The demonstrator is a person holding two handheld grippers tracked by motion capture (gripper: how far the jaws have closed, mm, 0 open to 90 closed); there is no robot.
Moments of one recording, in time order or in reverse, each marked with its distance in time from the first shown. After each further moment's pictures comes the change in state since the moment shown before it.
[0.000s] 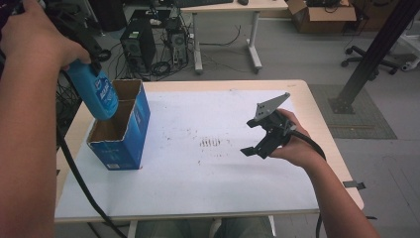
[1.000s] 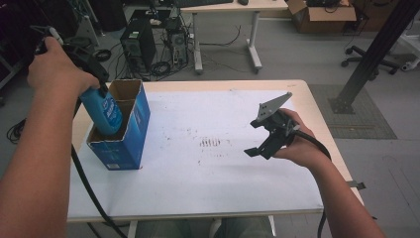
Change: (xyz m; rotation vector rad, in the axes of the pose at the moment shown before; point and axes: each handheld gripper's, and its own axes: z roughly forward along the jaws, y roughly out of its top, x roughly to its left) left arm 0.006 -0.002 0.068 0.014 0.016 -0.013; right arm 0.002 0.001 -0.011 0.050 -0.019 -0.005
